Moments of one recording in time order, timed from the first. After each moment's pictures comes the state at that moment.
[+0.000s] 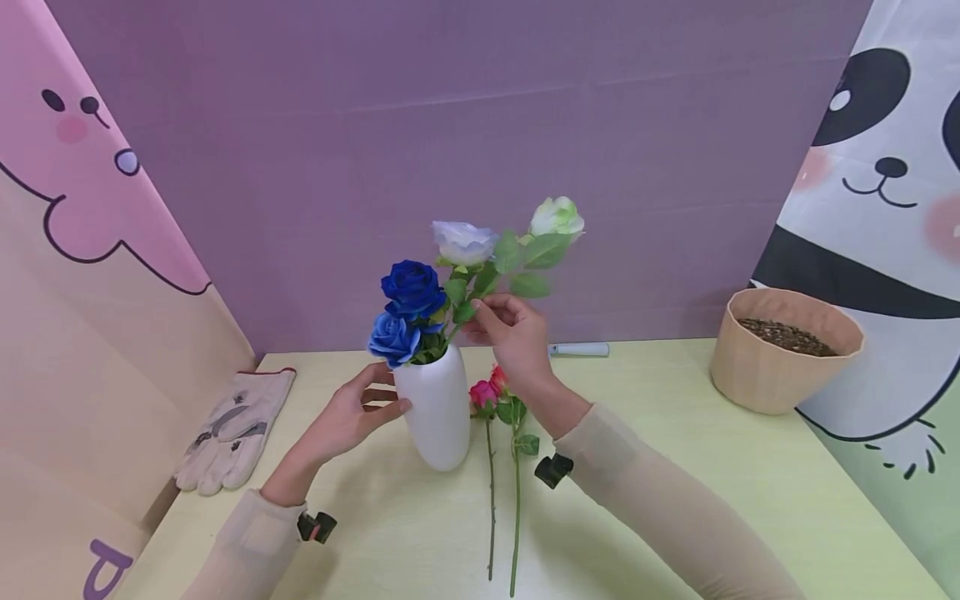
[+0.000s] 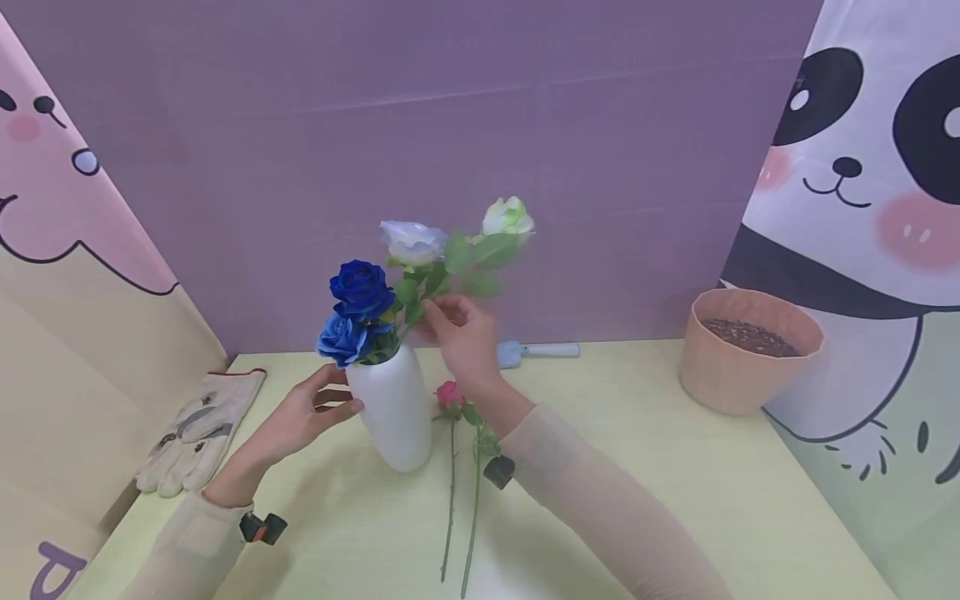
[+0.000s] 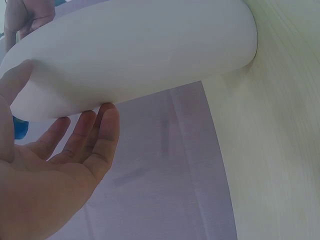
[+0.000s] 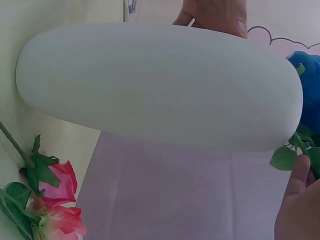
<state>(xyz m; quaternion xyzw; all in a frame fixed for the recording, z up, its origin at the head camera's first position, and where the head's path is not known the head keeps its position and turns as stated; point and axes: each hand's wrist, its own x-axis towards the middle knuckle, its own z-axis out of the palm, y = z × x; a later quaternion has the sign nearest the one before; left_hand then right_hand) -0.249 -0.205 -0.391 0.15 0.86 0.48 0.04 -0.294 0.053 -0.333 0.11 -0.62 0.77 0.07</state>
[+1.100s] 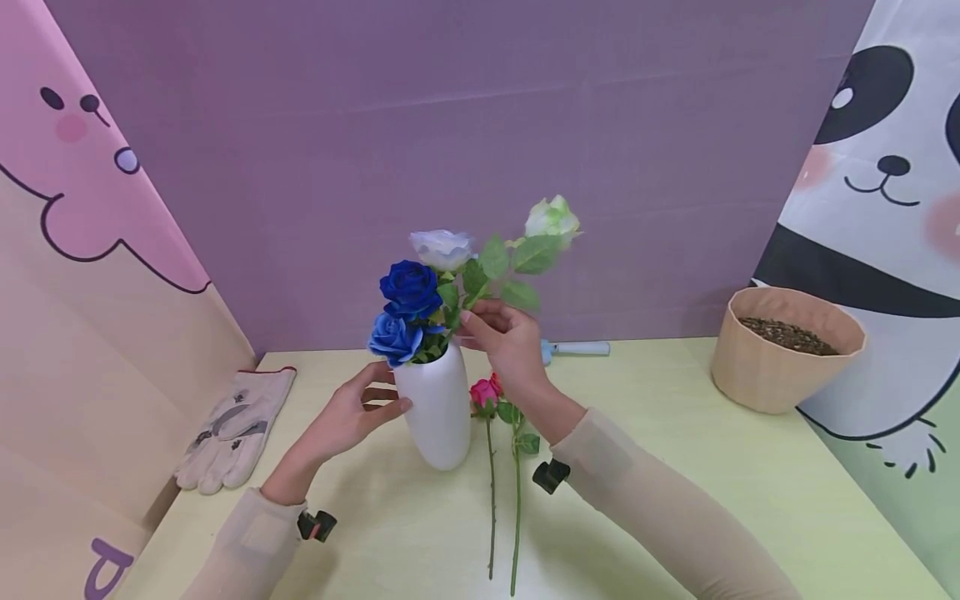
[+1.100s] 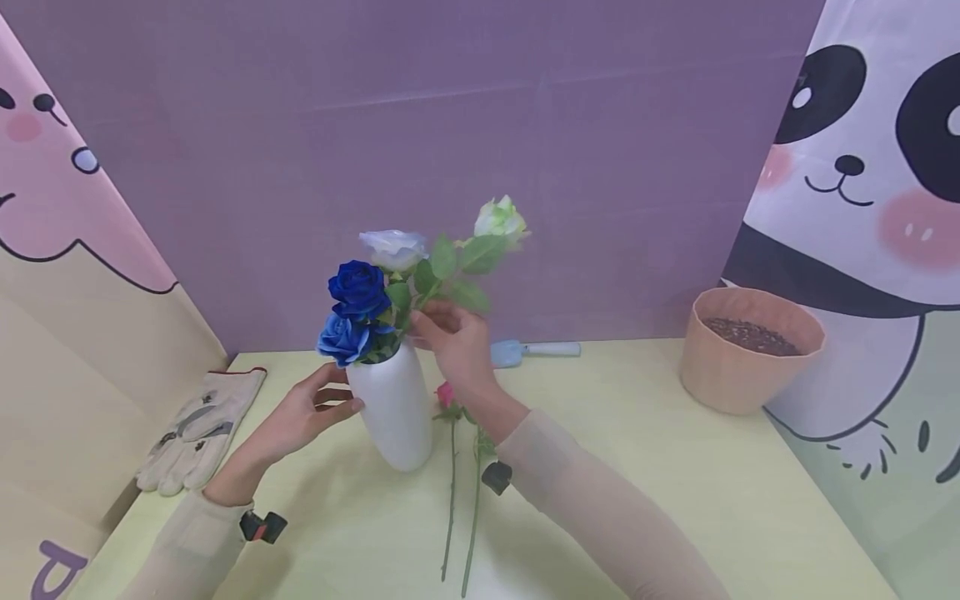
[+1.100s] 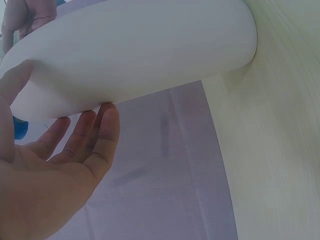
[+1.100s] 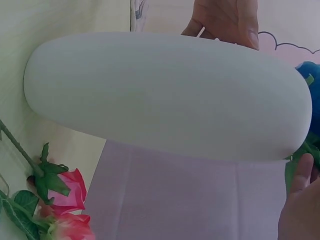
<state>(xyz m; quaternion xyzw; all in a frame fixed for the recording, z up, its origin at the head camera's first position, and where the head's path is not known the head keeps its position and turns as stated) -0.251 -0.205 -0.393 0.16 0.86 0.48 0.04 -0.289 0.048 -0.339 0.12 -0.61 0.78 0.05</state>
